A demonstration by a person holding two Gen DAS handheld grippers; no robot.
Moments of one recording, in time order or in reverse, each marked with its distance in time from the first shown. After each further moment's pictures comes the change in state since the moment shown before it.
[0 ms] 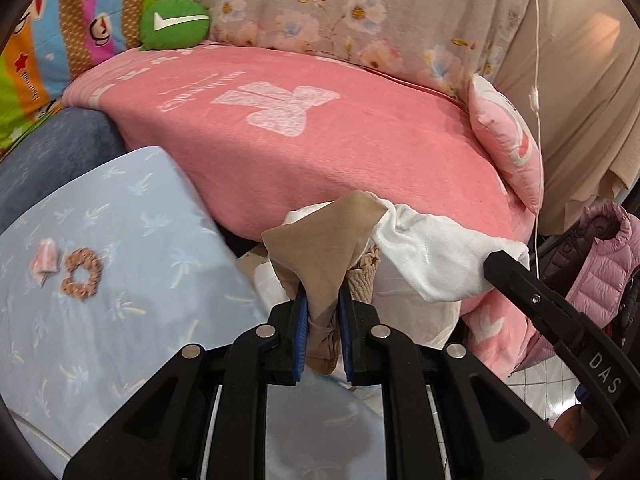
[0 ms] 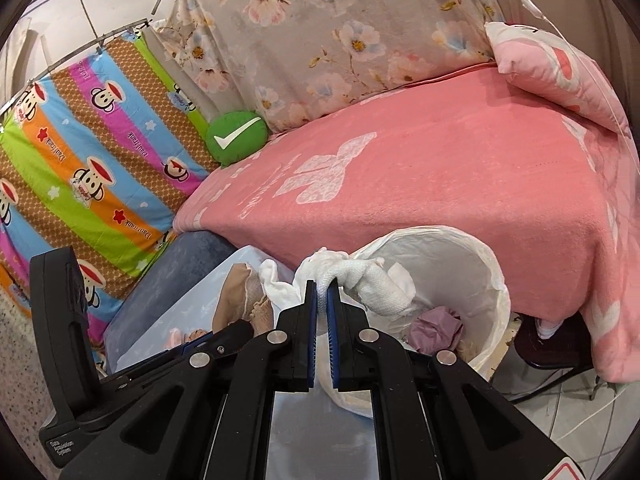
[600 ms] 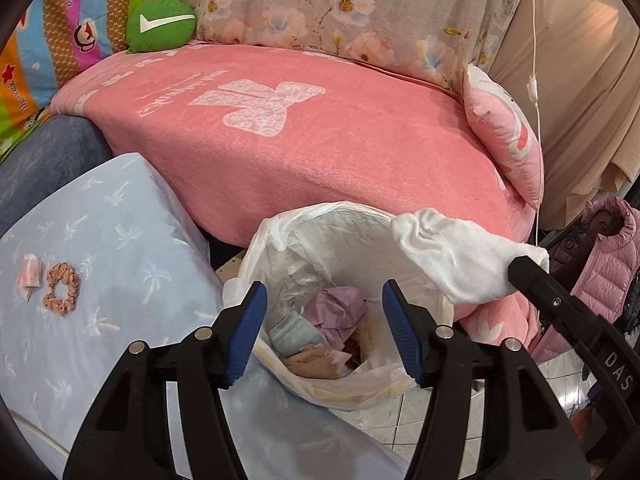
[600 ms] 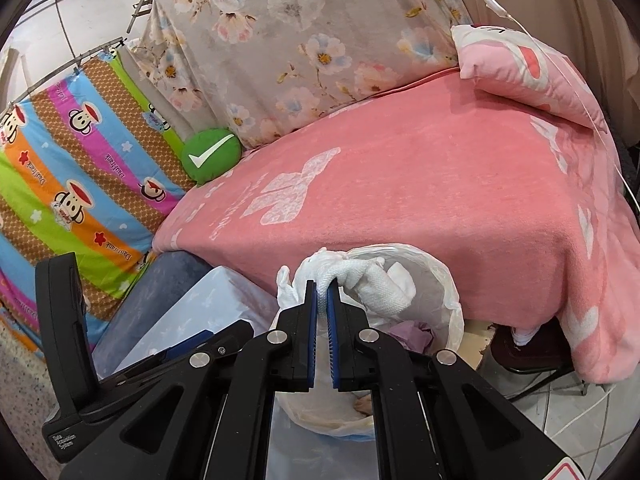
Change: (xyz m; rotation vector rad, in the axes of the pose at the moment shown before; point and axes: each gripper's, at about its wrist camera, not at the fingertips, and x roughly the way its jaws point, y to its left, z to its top) left arm 0.019 -0.016 0.007 0.009 0.017 0.017; right arm -0.003 -0.029 0.011 0.041 -0.027 -0.048
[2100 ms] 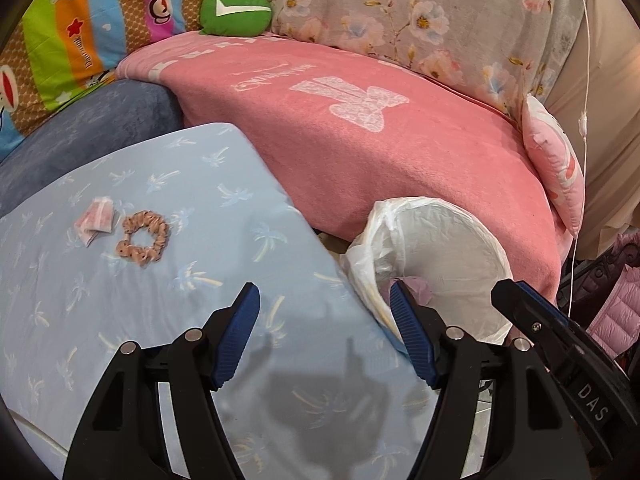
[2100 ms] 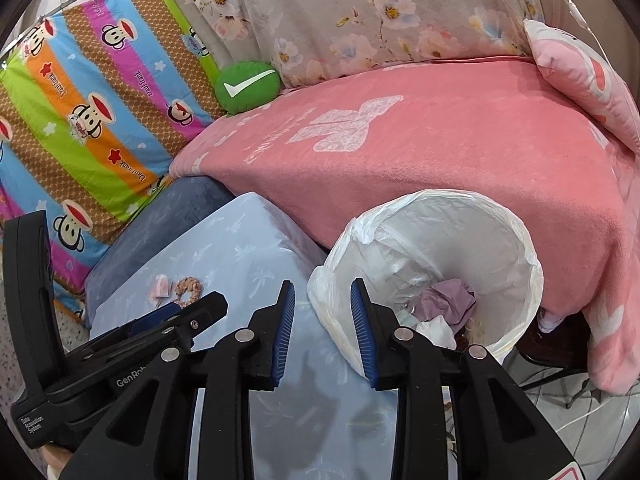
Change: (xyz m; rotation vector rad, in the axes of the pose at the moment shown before) left arm -0.036 0.081 -0.033 -0.149 -0.028 0.128; right arm 0.037 0.087 -0.058 -0.201 0.176 0.023
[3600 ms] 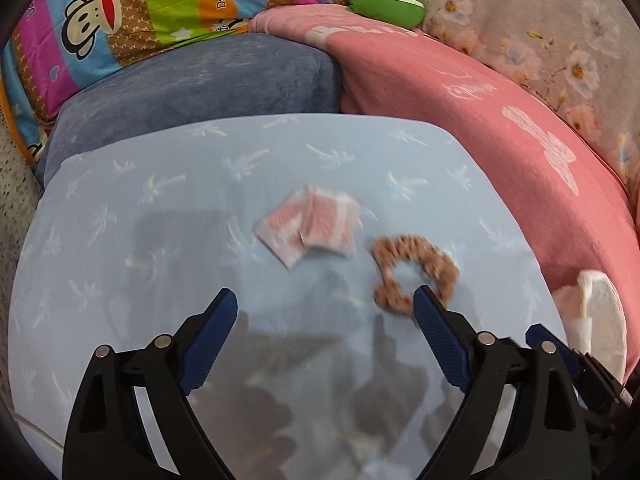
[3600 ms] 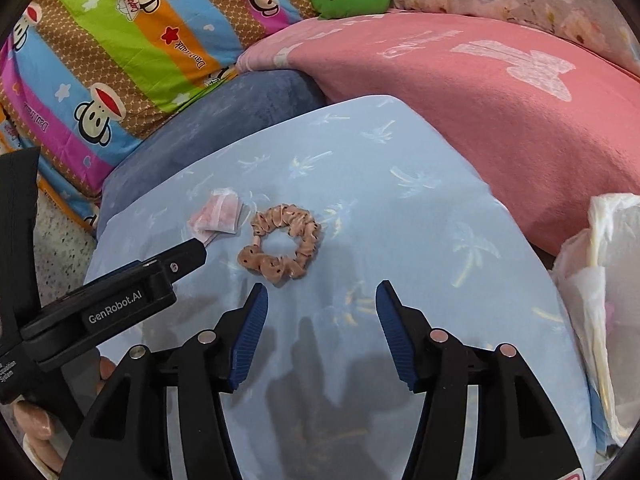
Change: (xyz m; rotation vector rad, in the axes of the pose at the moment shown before) left arm 0.030 0.222 0.022 -0.239 0.017 0.271; right arm 0.190 0.193 -0.033 -0.252 0.263 0.124
